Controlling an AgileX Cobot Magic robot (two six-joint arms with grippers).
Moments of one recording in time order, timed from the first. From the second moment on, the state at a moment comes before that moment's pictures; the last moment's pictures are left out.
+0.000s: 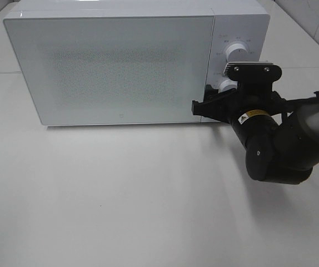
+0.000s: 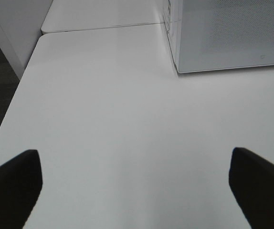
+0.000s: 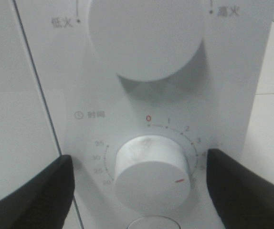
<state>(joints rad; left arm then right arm) -0.02 0.00 -0.50 0.00 1.04 0.08 0.52 2.07 -0.70 0.53 -1.21 -0.10</state>
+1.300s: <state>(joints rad) -0.02 0.00 -0.50 0.00 1.04 0.08 0.52 2.07 -0.70 0.54 -1.21 0.56</state>
